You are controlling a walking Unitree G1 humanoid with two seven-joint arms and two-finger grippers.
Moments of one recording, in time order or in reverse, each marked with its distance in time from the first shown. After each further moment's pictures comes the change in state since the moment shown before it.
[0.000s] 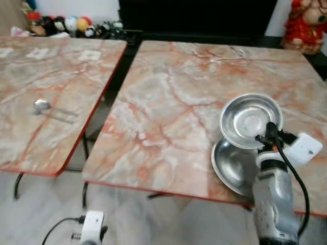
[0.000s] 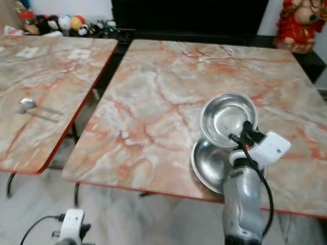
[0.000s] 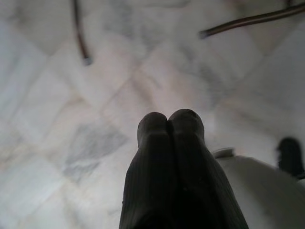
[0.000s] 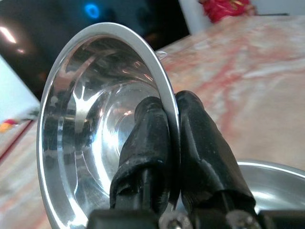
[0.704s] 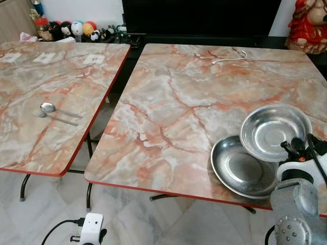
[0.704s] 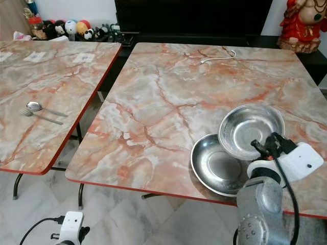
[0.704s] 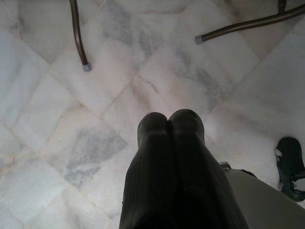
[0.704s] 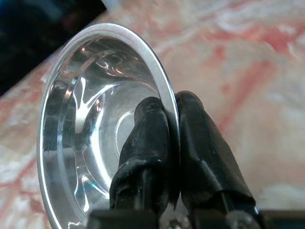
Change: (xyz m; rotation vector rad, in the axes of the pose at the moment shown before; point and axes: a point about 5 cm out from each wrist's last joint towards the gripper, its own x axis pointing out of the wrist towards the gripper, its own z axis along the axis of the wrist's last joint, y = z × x) left arm 0.003 -0.002 0.007 0.010 -0.014 -0.012; right arm -0.026 -0.029 0.023 0.098 0.160 -0.350
